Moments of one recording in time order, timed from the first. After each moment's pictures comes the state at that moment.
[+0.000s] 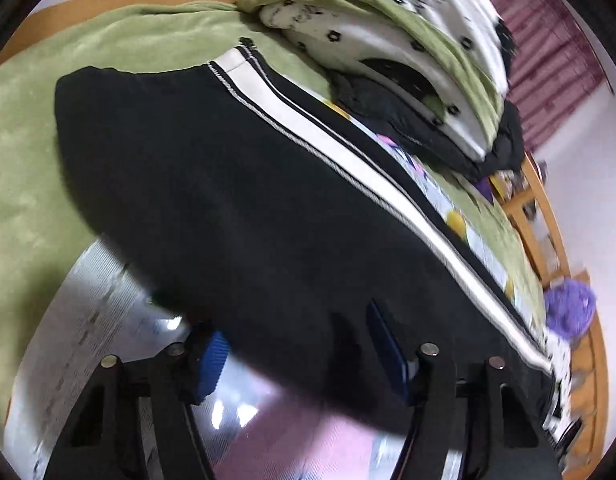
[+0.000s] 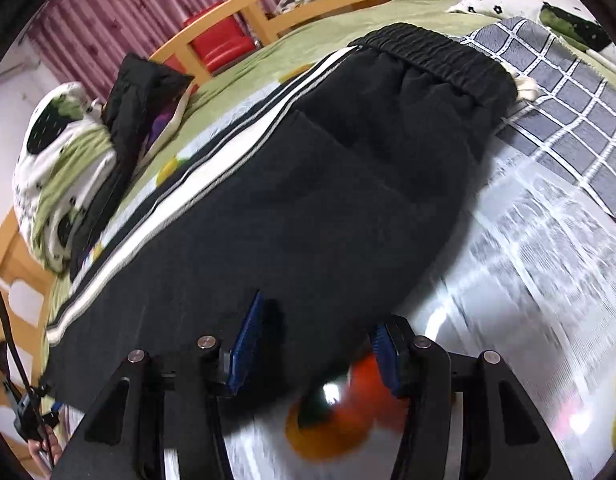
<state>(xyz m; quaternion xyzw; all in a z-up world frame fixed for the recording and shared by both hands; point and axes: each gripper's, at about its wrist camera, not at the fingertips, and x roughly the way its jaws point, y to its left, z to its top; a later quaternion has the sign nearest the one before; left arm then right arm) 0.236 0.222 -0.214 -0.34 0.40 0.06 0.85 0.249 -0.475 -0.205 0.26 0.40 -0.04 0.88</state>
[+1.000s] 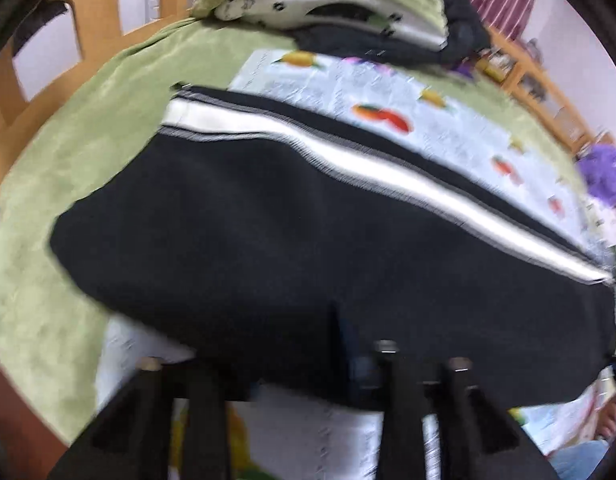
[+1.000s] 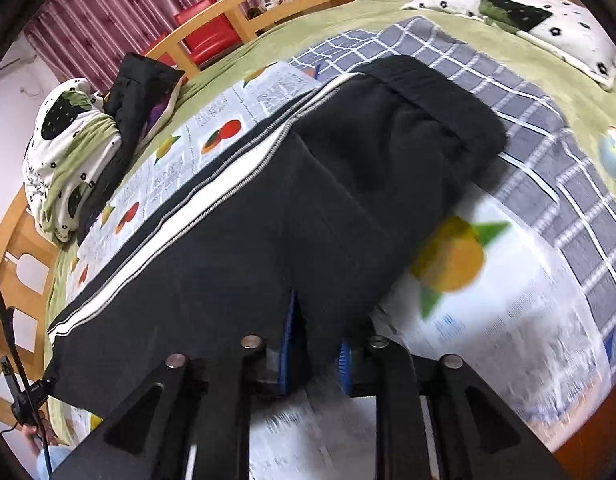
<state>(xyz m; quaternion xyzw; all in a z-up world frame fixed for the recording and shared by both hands) 0.106 0.160 -0.173 -0.12 0.51 0.07 0.85 0.078 -0.532 -0.173 0.25 0.43 -0.05 0.87</state>
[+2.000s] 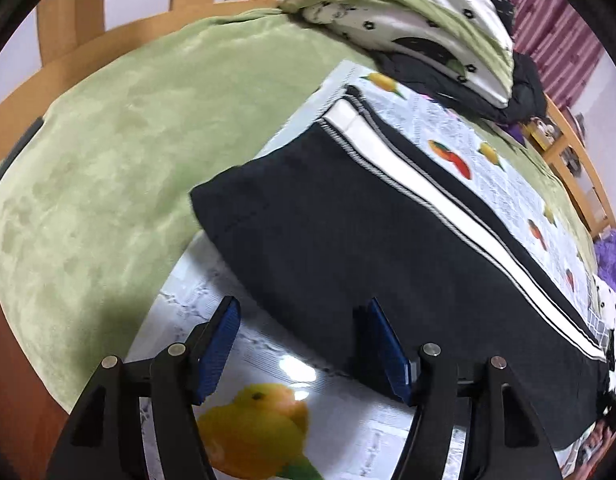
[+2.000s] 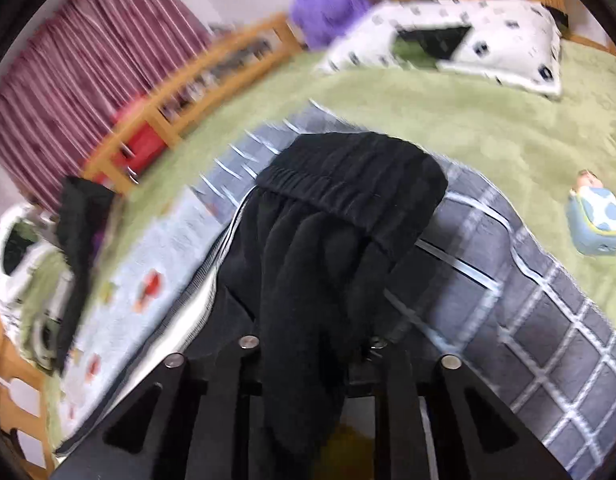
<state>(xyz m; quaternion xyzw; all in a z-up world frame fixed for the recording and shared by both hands) 0.078 0.211 -0.189 -0.24 0.46 0.14 0.84 0.148 -0.654 -0.170 0.32 0.35 -0.18 0.86</state>
